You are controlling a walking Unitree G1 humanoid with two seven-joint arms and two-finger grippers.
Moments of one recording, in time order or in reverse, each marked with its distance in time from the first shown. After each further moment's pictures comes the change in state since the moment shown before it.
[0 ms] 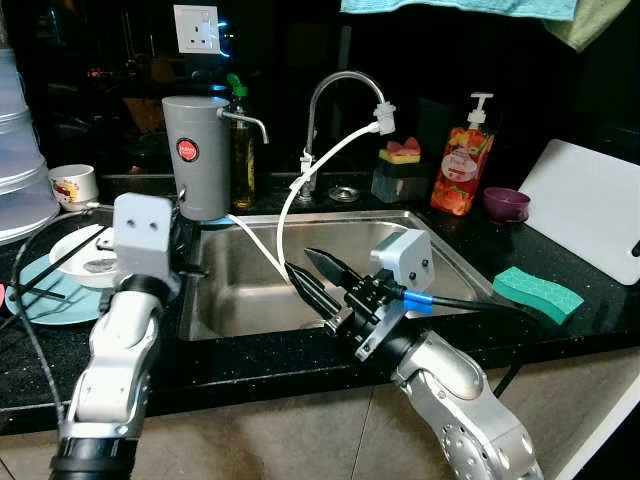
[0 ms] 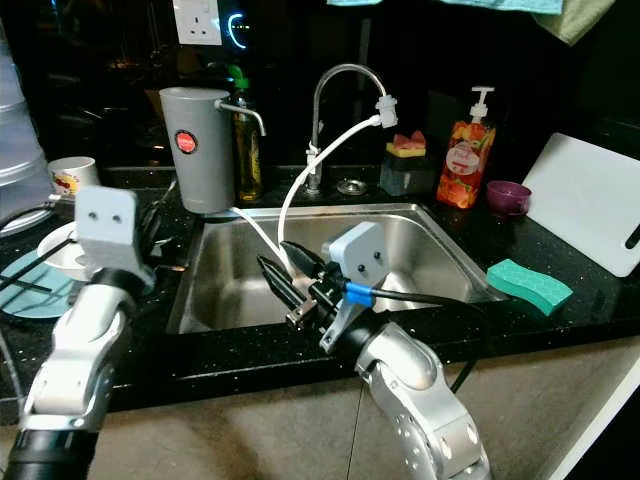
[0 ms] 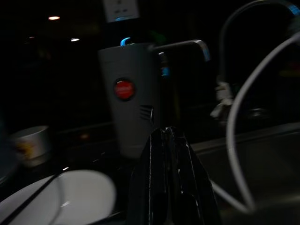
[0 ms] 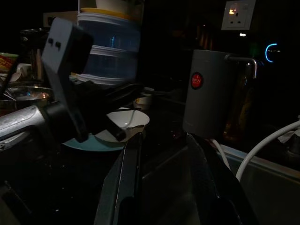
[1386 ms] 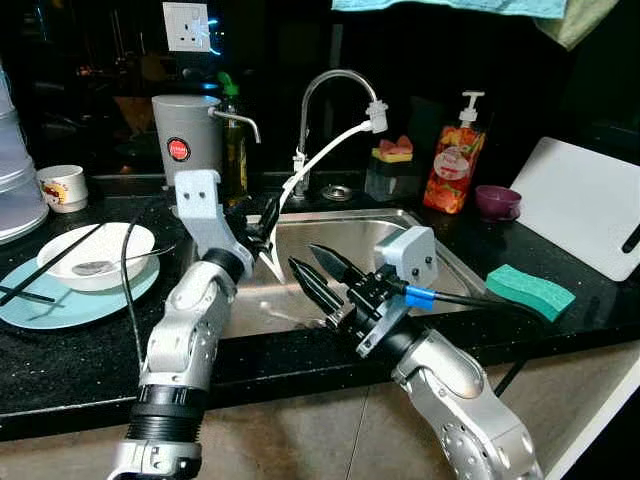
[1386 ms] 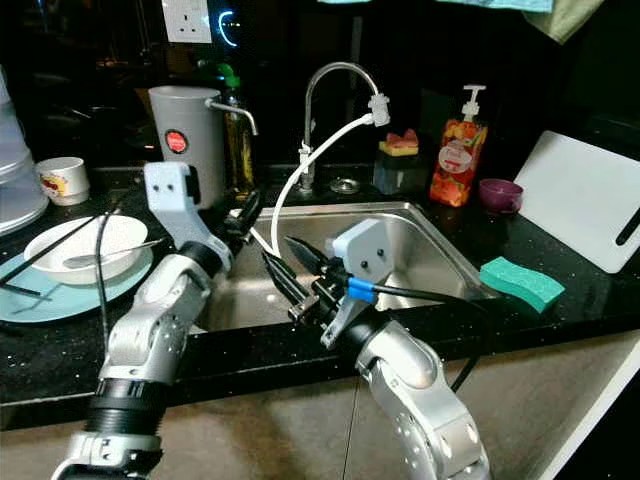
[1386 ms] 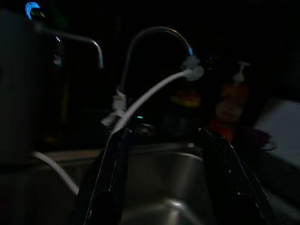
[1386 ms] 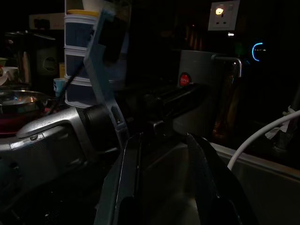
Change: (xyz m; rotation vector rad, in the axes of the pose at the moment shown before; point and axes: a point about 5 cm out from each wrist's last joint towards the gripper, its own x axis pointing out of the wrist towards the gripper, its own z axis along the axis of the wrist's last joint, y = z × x) left arm 0.031 -0.056 0.010 -0.435 0.028 -0.199; right arm 0.001 -0.001 0.002 0.009 -0.008 -0.033
